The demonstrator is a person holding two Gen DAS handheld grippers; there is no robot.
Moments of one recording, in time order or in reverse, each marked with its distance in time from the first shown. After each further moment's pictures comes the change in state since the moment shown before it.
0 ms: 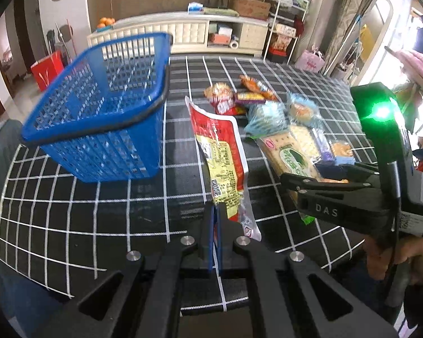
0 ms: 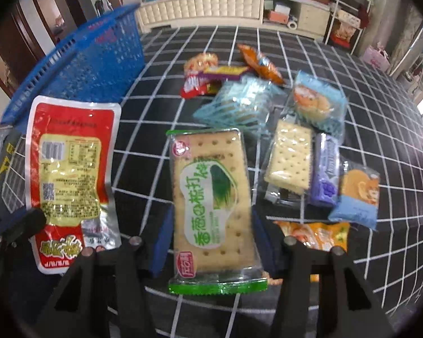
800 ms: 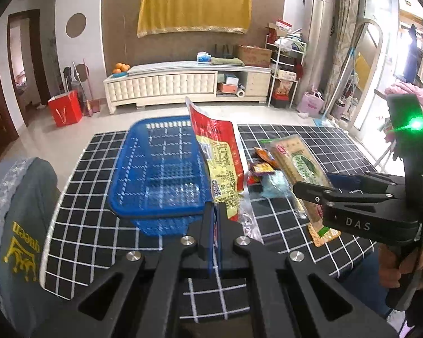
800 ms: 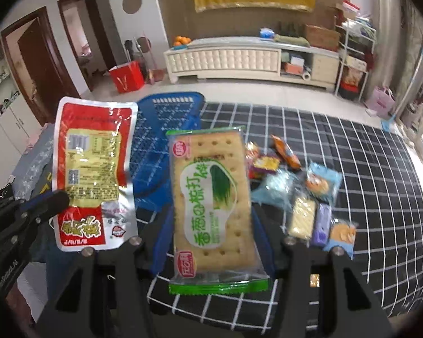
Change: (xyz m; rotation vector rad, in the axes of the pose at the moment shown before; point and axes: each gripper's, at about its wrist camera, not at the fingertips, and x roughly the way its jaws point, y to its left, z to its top) left arm -0.120 0.049 0.052 0.021 -0.219 0.047; right arm -0.110 0.070 0.050 -0.064 -0.234 0.086
